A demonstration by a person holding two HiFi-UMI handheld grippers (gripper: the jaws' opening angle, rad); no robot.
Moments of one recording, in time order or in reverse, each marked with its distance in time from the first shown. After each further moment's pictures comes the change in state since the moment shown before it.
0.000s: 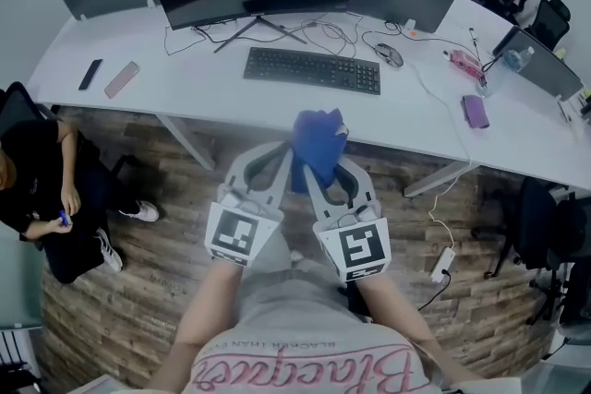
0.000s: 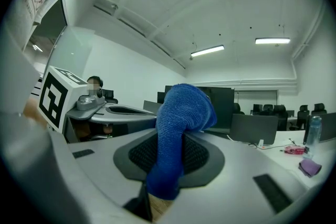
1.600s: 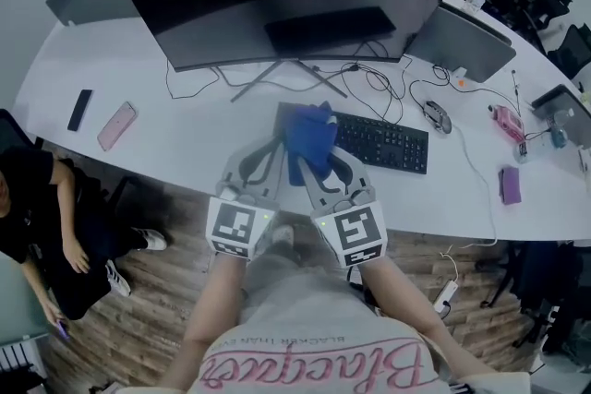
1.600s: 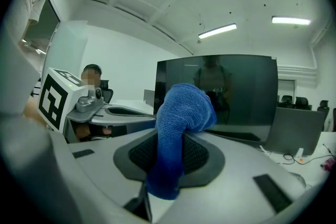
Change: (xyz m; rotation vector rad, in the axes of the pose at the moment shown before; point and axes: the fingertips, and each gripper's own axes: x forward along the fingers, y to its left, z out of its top) left arm 0.158 0.284 -0.095 -0.112 0.085 0.118; right arm 0.331 -0.066 -0.019 0.006 0.127 0.120
